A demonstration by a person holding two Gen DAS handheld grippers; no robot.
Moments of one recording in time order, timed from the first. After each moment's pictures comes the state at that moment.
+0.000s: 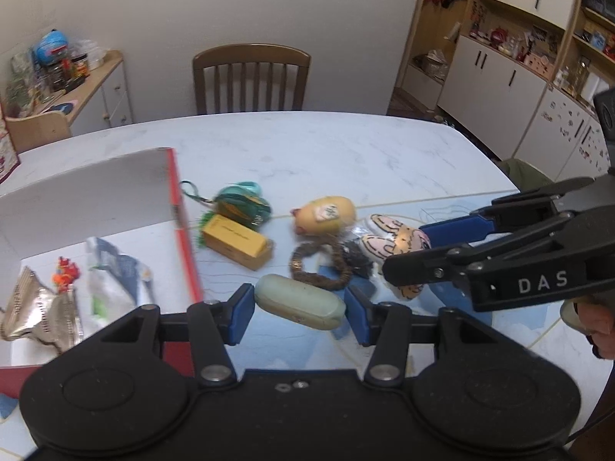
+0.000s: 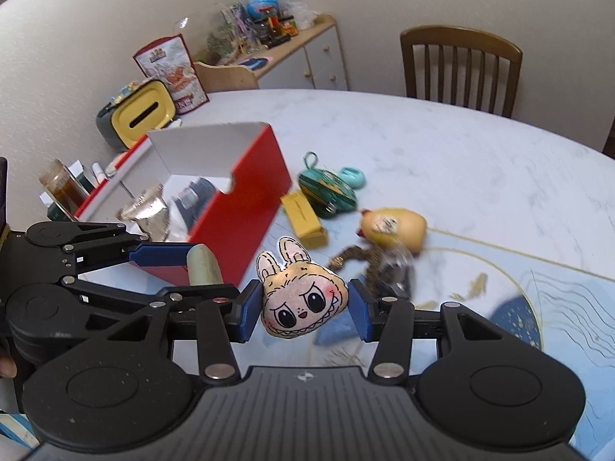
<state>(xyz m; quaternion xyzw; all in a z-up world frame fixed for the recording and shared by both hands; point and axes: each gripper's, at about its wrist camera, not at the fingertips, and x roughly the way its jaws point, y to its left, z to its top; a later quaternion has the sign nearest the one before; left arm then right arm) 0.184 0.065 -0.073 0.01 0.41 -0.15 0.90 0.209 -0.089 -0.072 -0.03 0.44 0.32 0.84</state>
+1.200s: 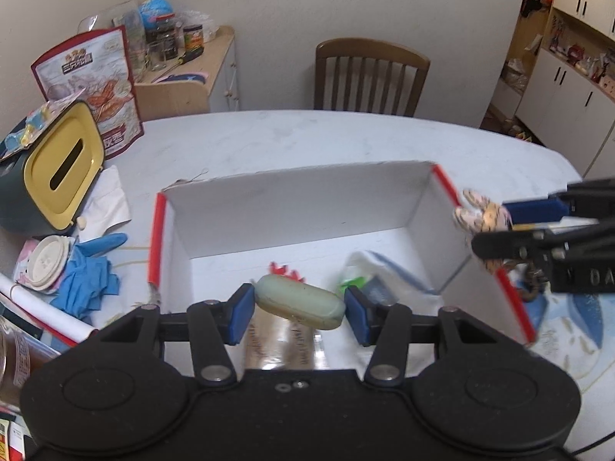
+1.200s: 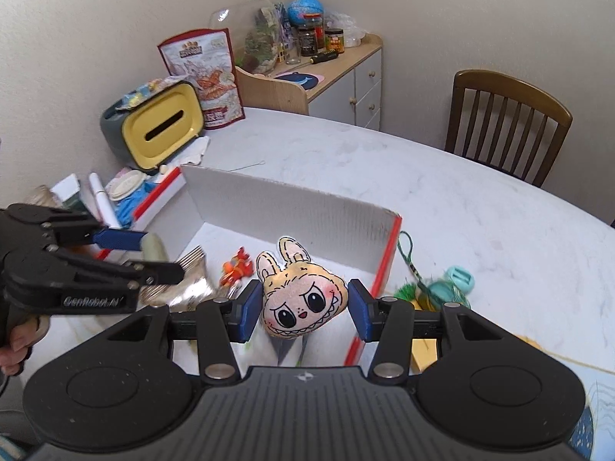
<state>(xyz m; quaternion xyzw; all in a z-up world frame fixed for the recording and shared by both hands) 0.250 0.269 -0.073 0.01 0.44 -0.05 0.90 0.249 0.114 -0.061 -0.09 0.41 0.31 0.86</state>
